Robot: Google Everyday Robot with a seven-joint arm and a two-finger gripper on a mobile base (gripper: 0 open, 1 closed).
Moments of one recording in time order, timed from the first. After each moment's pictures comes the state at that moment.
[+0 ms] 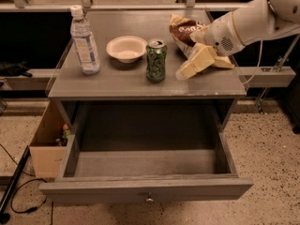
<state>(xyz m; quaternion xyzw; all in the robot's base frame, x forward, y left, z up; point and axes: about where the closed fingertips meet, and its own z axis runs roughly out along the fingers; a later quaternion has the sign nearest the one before) 0.612 -0.098 0.919 -0.53 0.73 0.22 0.37</state>
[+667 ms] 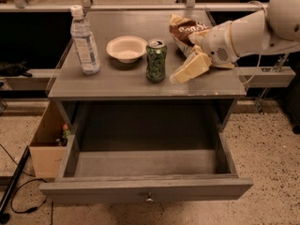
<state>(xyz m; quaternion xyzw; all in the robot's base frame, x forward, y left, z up) 0.609 -0.087 0.916 -0.51 0.72 0.21 0.42</state>
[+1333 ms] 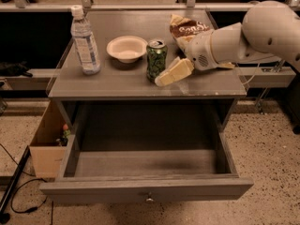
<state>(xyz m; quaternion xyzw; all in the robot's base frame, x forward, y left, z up) 0.633 -0.060 0.892 -0.50 0.72 0.20 0.45</state>
